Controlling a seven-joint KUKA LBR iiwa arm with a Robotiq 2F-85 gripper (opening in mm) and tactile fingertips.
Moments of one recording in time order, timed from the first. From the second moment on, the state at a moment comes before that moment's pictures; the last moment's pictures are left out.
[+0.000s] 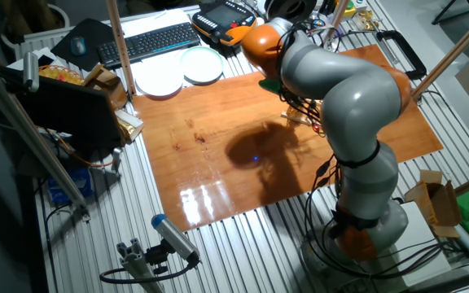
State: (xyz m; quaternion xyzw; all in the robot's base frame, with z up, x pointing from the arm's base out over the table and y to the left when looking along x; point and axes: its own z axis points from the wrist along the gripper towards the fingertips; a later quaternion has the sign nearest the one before) arm 0.546 -0.048 0.175 0.45 0.85 -0.25 0.07
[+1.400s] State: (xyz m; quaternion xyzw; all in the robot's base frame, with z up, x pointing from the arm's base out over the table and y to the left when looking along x) arm 0.549 -0.036 0.186 0.44 0.83 -0.34 0.07
